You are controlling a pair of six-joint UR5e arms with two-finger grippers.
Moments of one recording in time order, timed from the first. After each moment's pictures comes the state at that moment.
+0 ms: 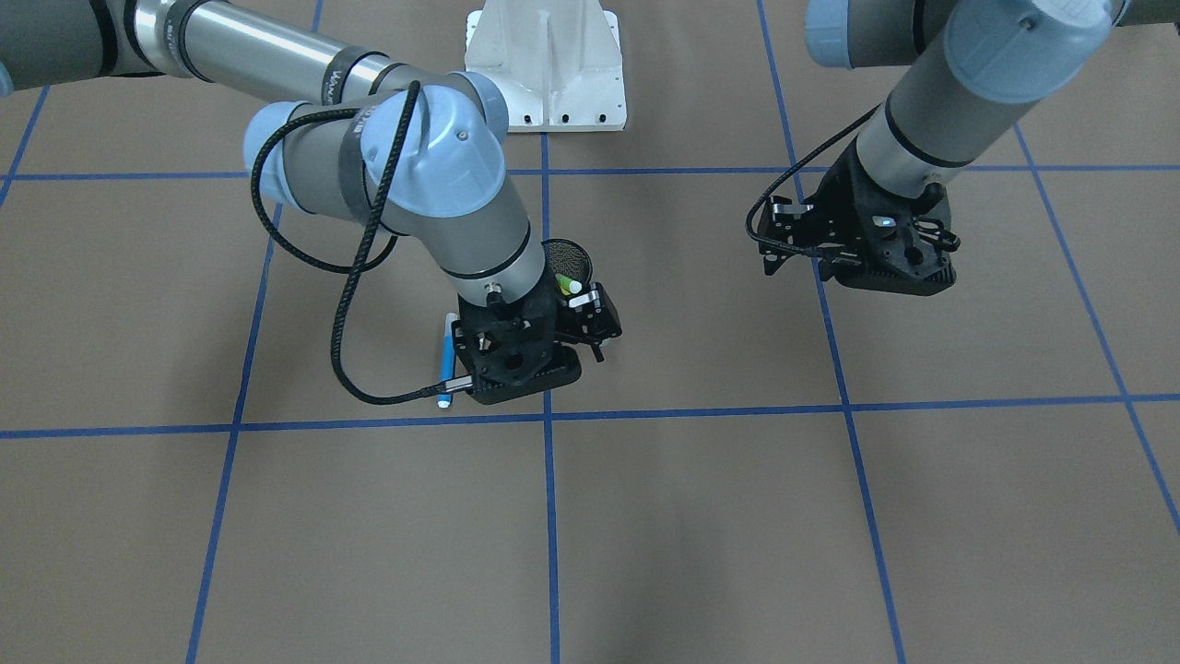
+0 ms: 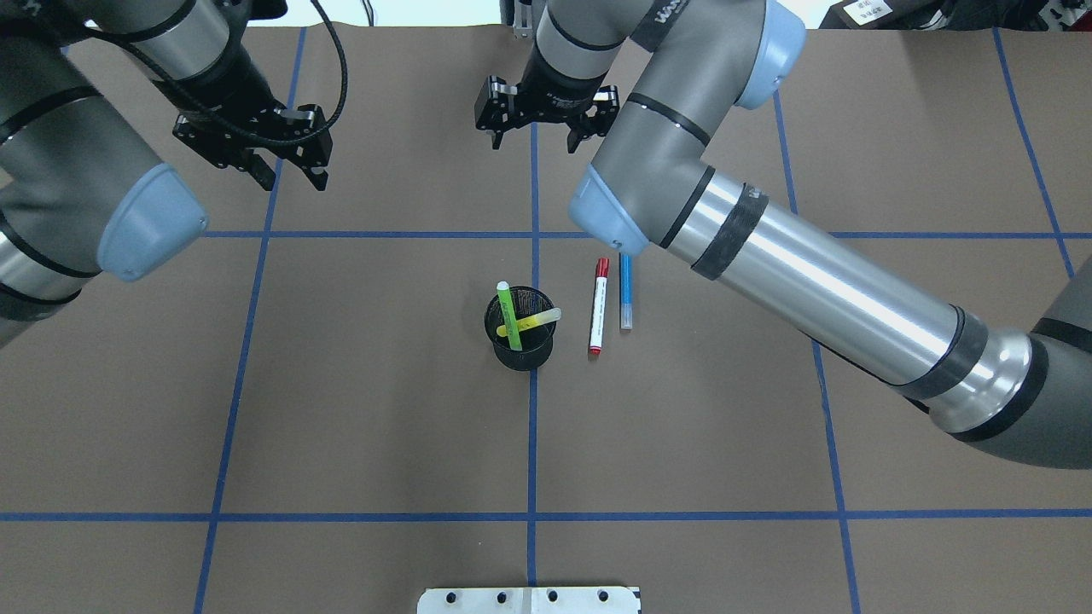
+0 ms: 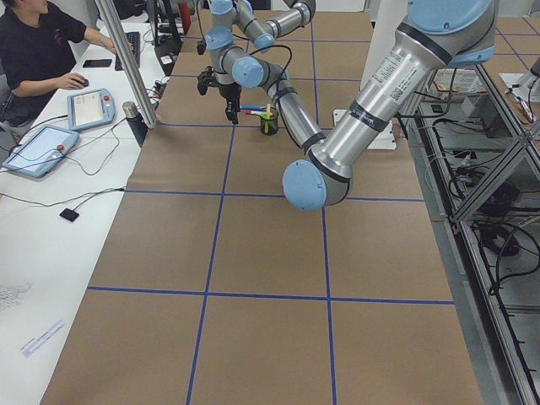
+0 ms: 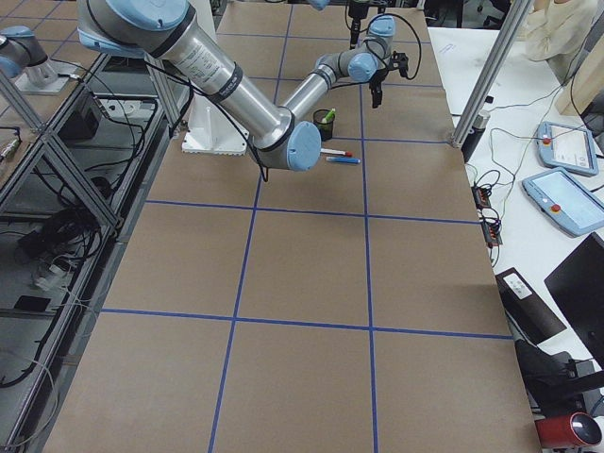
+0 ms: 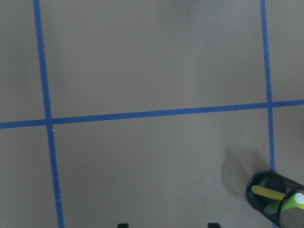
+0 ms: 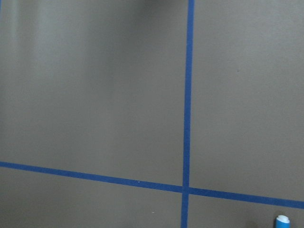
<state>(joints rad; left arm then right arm) -0.98 -2.17 -1.85 -1.28 -2.31 -0.71 0.75 -0.57 1.31 -1.38 2.09 0.93</state>
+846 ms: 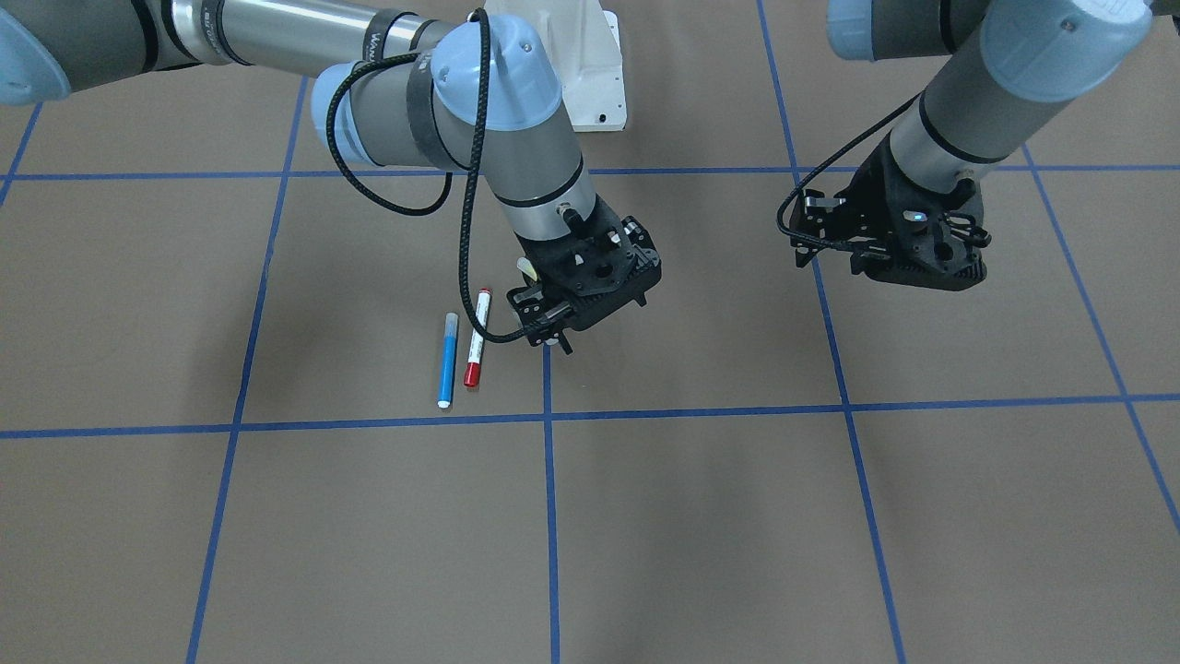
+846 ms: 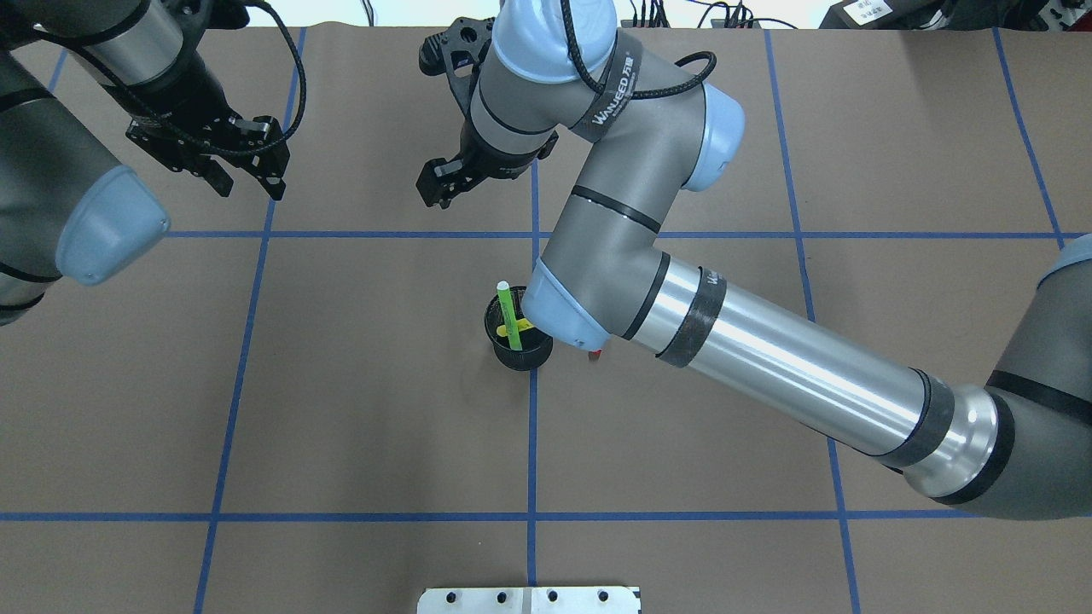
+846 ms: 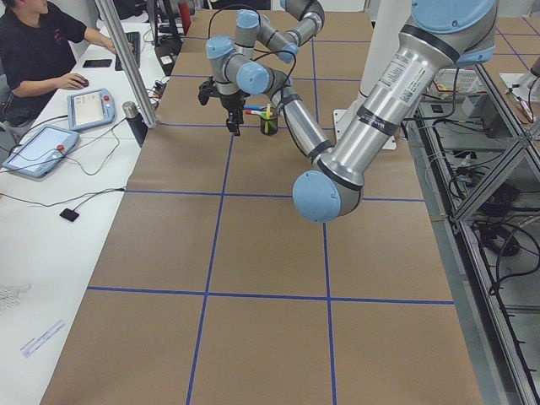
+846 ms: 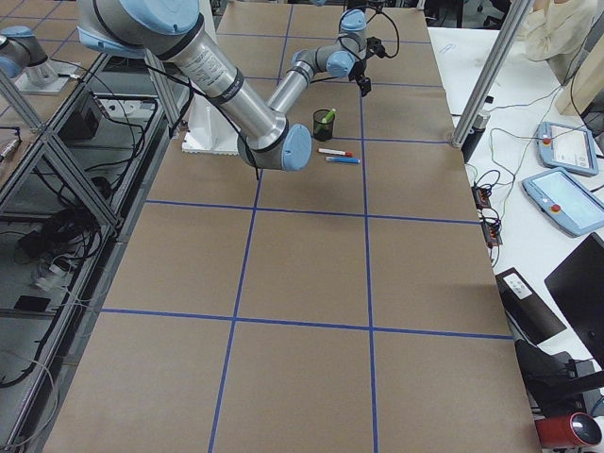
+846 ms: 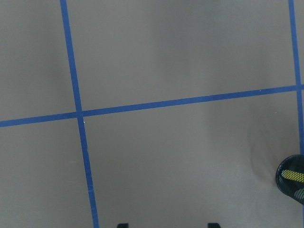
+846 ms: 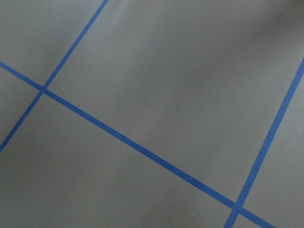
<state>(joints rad) -0.99 -2.15 -1.87 -1.22 -2.31 -0.64 0.64 -0.60 1.42 -1.35 1.93 0.66</state>
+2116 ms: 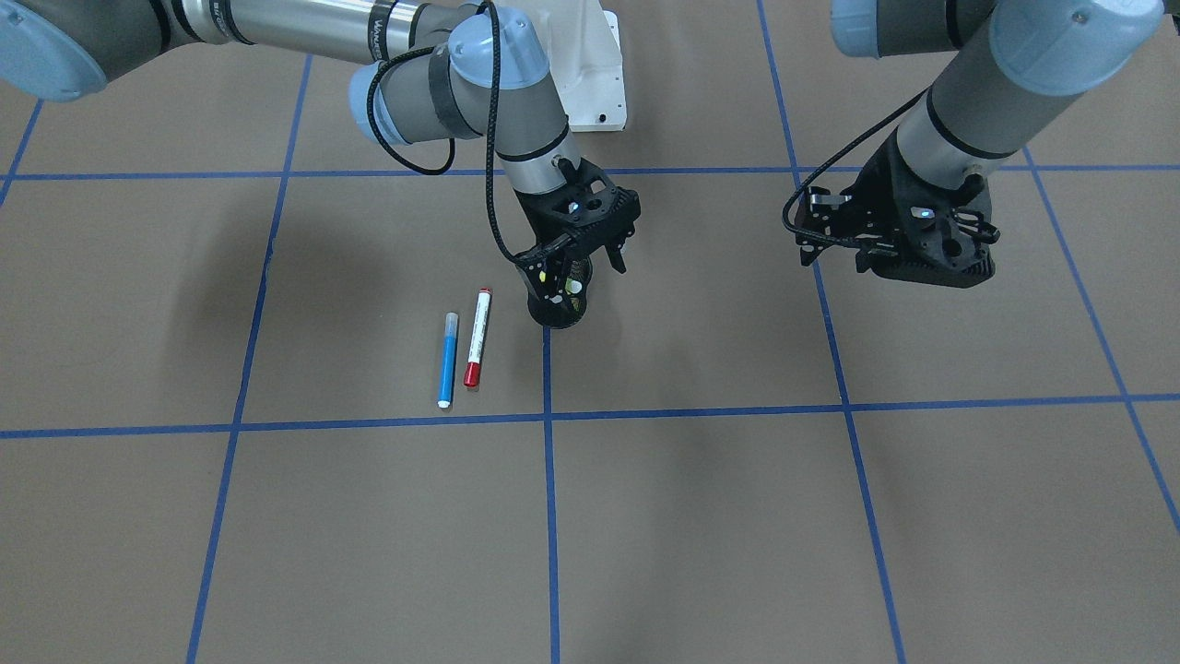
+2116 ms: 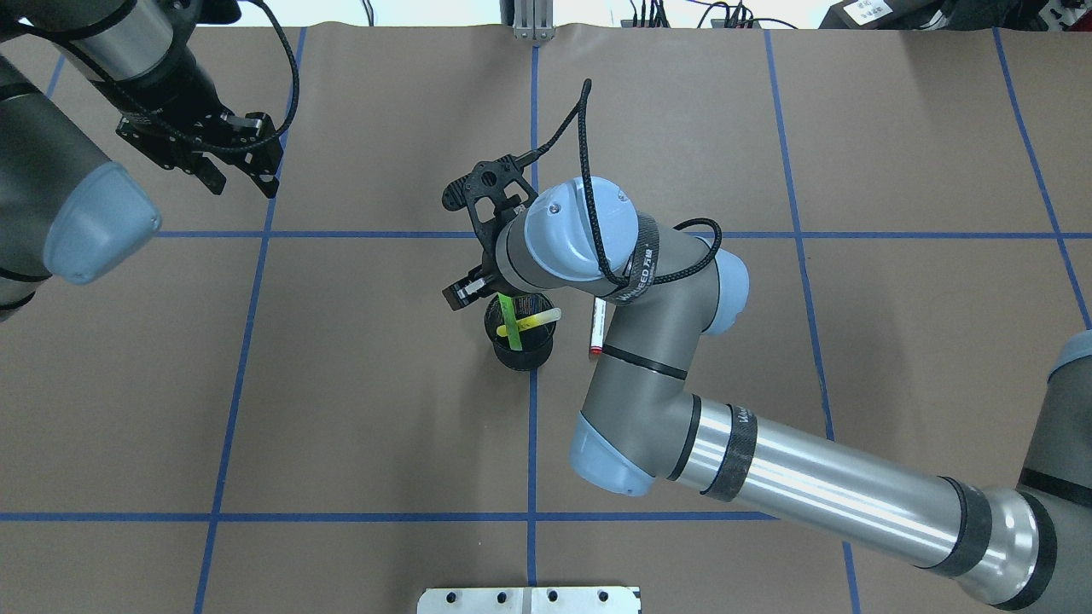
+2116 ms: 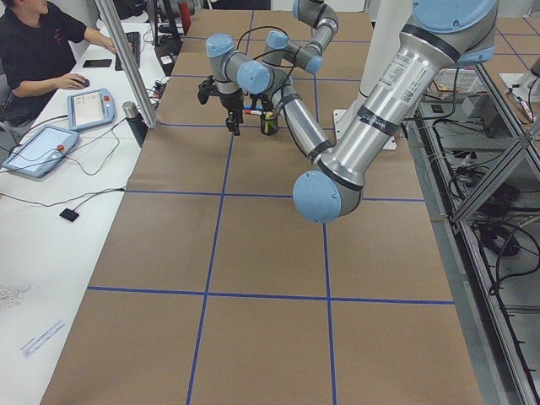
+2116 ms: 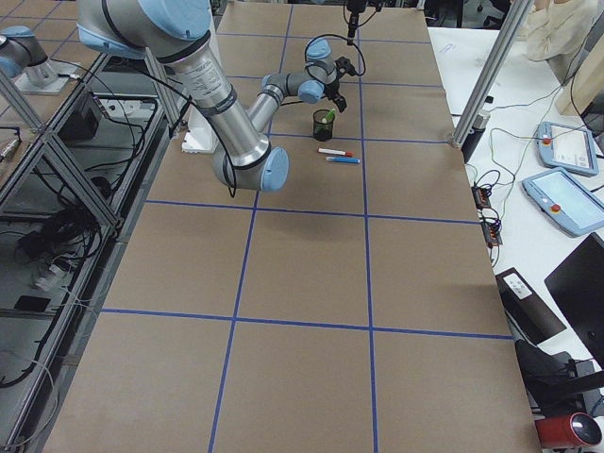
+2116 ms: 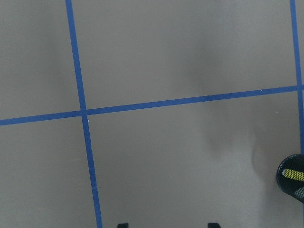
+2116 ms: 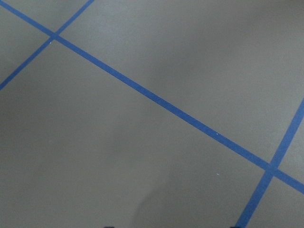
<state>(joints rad) -1.00 -2.15 -1.89 -1.19 -2.31 -0.64 0.49 -0.77 1.52 -1.20 1.73 0.75</state>
